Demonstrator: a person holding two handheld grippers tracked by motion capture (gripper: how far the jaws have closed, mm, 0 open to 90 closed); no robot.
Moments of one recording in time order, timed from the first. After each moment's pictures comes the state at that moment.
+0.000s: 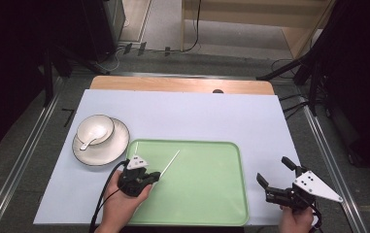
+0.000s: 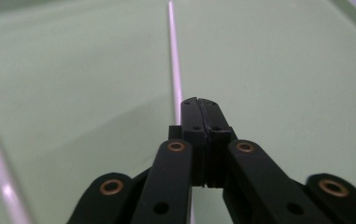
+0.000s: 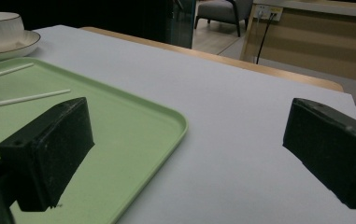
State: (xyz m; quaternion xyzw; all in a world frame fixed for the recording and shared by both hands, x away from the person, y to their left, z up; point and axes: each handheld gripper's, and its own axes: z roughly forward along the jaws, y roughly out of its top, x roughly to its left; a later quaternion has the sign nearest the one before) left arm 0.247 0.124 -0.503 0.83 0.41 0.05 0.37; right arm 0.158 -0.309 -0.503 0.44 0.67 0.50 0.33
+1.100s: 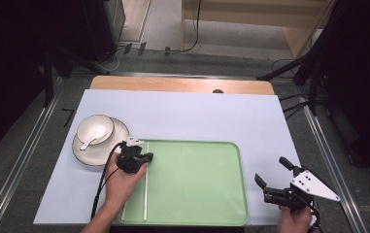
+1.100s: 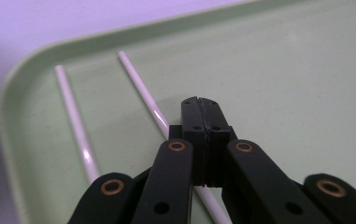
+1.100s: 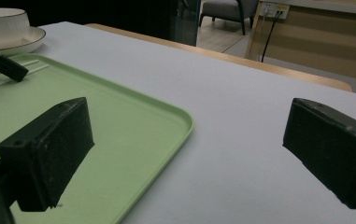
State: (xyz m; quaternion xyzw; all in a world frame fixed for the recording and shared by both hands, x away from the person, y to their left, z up) left arm 0.300 0.149 -0.516 0.80 0.48 0.09 0.34; right arm 0.159 -0.305 -0.504 0.43 0.68 0.50 0.32
